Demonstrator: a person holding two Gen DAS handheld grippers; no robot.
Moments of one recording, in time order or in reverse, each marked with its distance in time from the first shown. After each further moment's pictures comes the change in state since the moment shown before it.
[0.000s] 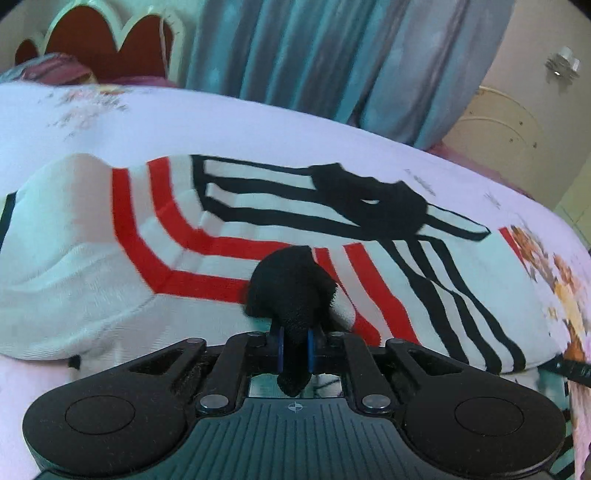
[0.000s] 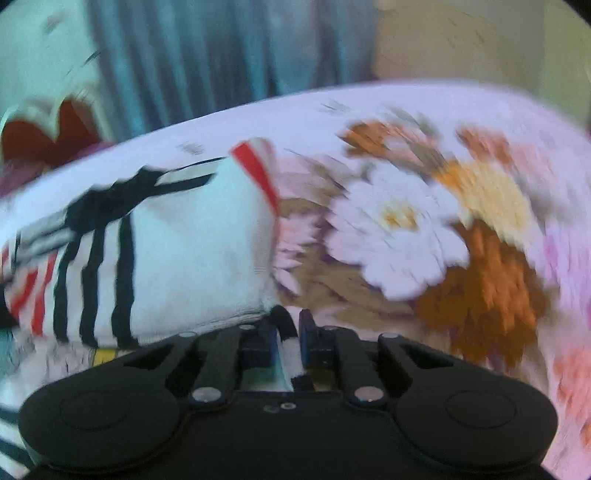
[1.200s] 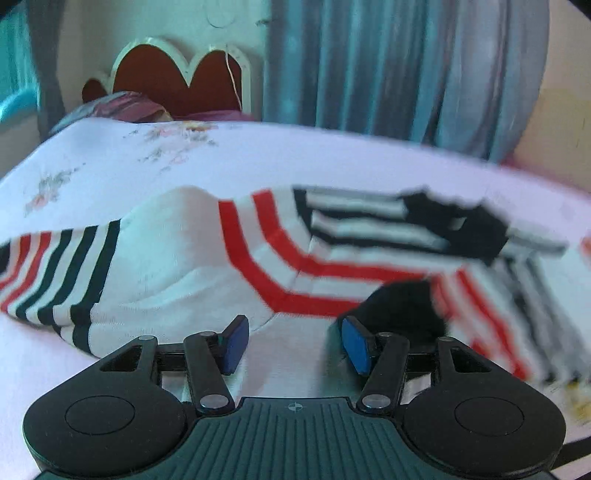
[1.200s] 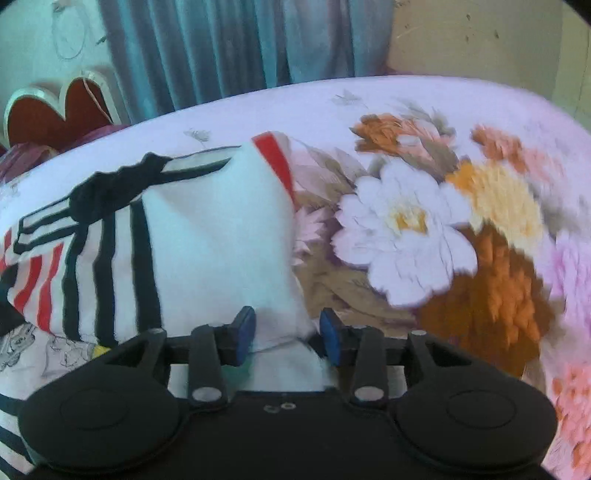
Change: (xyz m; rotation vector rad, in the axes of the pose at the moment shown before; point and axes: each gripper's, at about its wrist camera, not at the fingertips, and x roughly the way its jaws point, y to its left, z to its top) left arm -0.032 0.019 -0.004 -0.016 -0.113 0.272; right arm 0.002 0.008 0.013 -0.090 0.039 0.008
